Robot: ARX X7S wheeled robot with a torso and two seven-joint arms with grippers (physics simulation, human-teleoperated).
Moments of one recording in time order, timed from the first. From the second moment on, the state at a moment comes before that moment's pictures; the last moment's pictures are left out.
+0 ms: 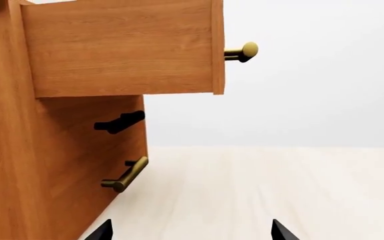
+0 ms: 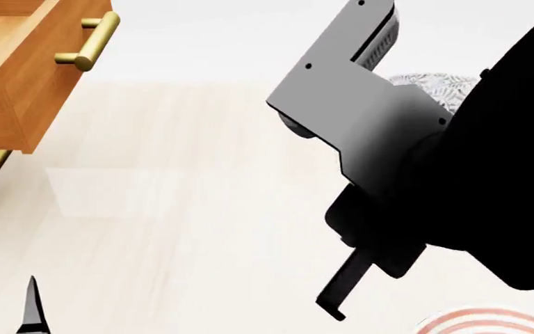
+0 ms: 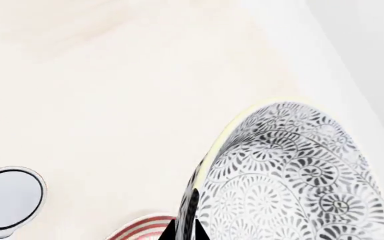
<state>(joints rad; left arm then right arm) 0.00 -0.35 0.17 0.15 -0.26 0.06 -0.35 2.04 0.68 -1.36 -0.08 1.90 1.49 0.53</state>
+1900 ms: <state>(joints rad) -0.02 -0.36 0.20 0.11 -0.28 0.08 -0.35 2.18 1.03 -1.54 -0.25 2.55 1.50 1.16</state>
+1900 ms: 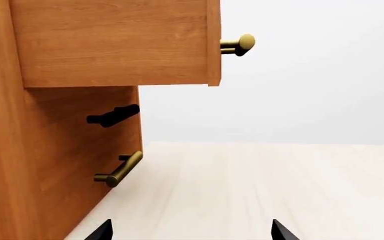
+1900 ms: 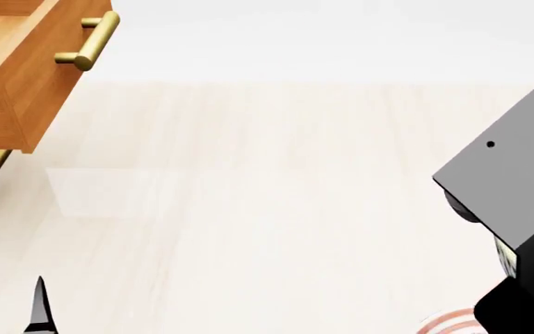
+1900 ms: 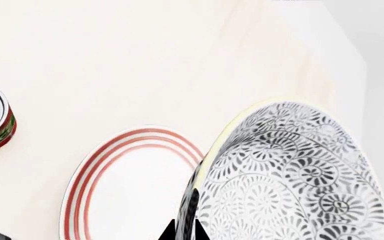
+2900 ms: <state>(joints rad) -0.02 -0.36 0.21 0.11 -0.28 0.08 -0.37 1.94 1.00 -1.37 -0.19 2.19 1.46 0.89</state>
